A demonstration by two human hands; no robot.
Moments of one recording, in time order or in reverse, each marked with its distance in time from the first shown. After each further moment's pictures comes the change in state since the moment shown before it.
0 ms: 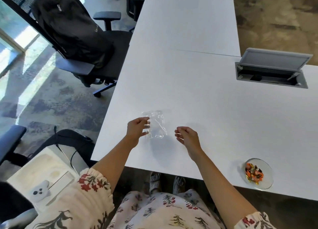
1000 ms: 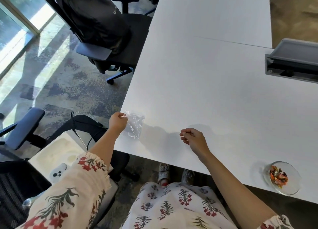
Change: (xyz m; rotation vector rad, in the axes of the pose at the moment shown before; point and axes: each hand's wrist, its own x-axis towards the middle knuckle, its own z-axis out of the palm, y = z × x) left_hand 0.063 -0.019 -0.155 0.583 0.338 -0.048; right_hand -0.004 0.037 0.042 -0.304 -0.093 -0.028
